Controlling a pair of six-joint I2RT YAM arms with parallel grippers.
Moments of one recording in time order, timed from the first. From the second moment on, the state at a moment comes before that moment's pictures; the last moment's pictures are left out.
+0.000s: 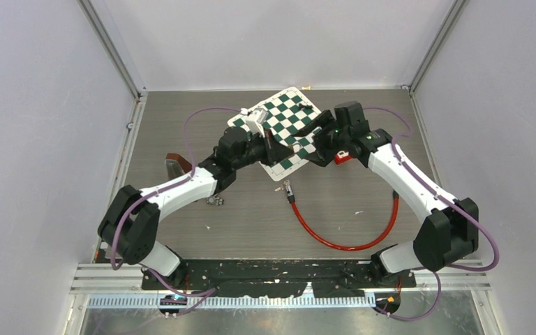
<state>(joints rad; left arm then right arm) -0.65 1.52 0.94 0.38 0.31 -0.60 0.39 1.41 1.20 -0.51 -0.27 1.30</state>
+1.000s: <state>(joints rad) -0.40 1.16 1.18 0.00 1.10 -0.27 0.47 1.13 1.16 0.06 -0.81 0.40</state>
